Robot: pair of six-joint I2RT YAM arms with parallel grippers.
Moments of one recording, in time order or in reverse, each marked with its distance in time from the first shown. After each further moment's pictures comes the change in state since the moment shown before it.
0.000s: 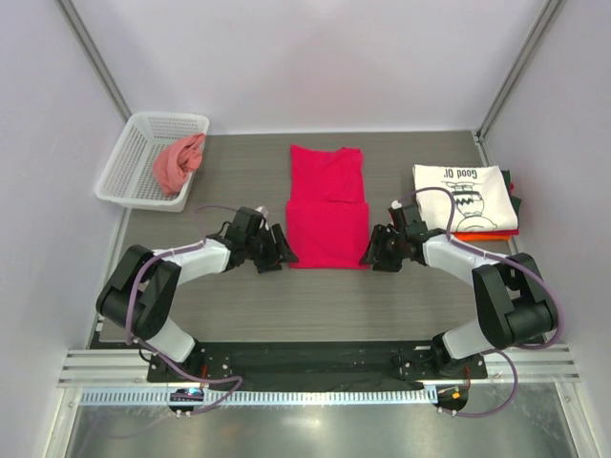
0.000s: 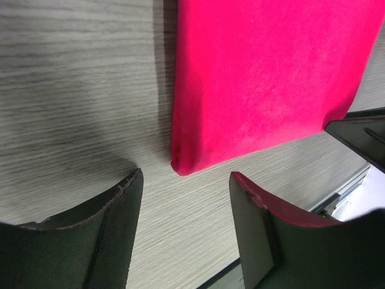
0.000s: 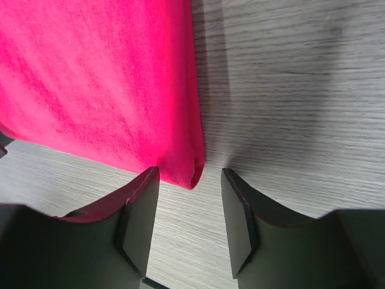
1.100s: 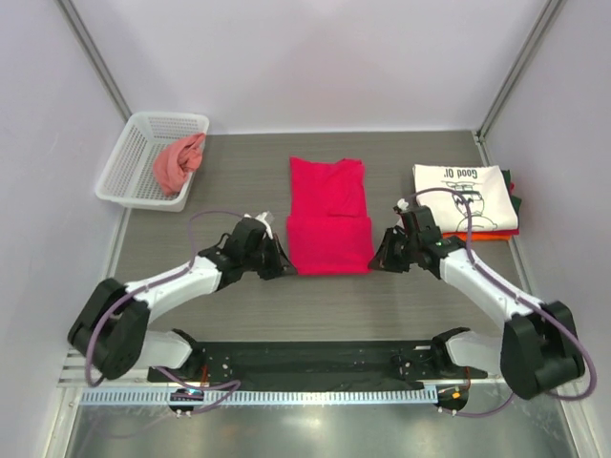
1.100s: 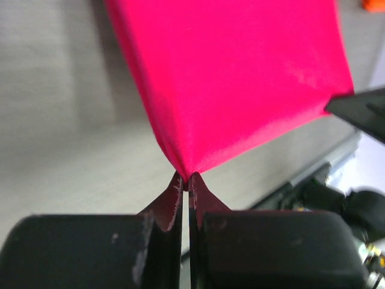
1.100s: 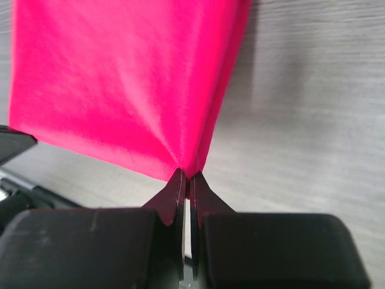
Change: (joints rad) left arm -0.126 -0.209 -0.069 -0.048 -0.055 -0.047; right arm 0.021 -0.240 -0.010 -0.160 -0.023 -0.039
